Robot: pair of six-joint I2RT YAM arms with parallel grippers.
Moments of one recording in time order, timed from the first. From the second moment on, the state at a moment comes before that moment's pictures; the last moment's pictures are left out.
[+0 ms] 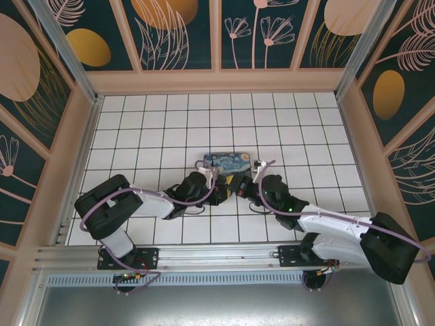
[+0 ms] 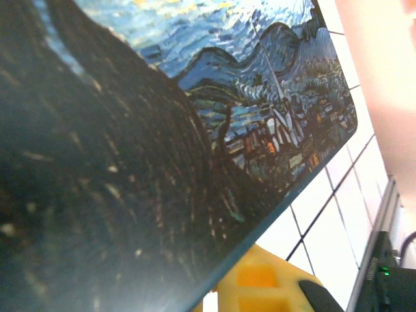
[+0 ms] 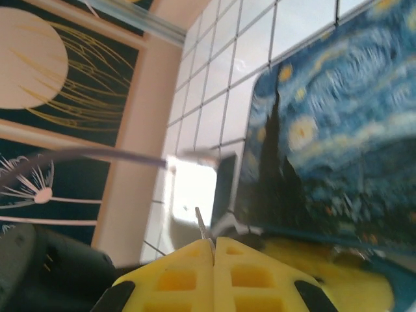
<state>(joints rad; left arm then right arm) -0.90 1.67 0.52 0.60 0.25 -0.87 0.89 1.05 0.30 0.47 -0.03 1.10</state>
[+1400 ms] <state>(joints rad) -0.82 1.70 0.54 0.68 0.50 -1.04 1.04 0.81 0.01 0.42 0.18 1.36</state>
